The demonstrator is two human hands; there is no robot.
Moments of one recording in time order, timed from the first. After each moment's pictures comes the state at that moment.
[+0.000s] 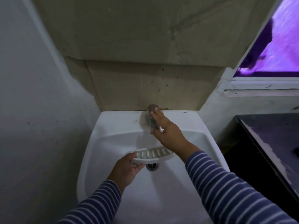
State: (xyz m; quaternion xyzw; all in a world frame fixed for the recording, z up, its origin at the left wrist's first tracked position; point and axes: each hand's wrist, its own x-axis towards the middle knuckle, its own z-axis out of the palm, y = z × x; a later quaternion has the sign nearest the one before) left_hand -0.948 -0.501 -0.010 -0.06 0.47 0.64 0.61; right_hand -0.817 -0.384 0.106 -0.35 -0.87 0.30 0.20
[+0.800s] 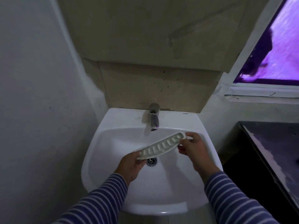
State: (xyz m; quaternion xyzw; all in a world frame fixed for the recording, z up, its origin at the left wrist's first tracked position) left_hand -0.908 -0.512 0.008 -0.07 0.47 0.66 0.58; right_hand -0.722 -0.402 0.087 -0.55 -0.53 0.57 0.30
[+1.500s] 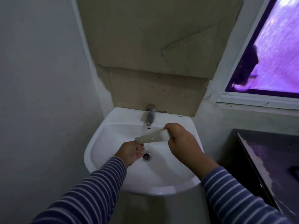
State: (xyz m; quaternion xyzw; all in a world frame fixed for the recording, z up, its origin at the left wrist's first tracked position) left_hand -0.869 -0.522 0.057 0.03 0.58 0.63 0.52; right_hand -0.678 -0.456 0.166 -0.30 -0.90 0.19 0.25
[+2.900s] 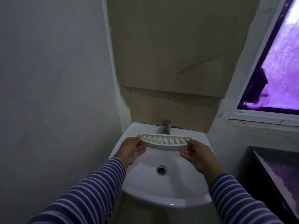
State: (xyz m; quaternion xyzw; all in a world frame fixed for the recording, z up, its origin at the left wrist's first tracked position) left_hand -0.920 -0.563 0.122 0.10 0.56 0.69 0.45; right_hand -0.699 -0.445 0.164 -0.44 -0.40 0.75 0.30
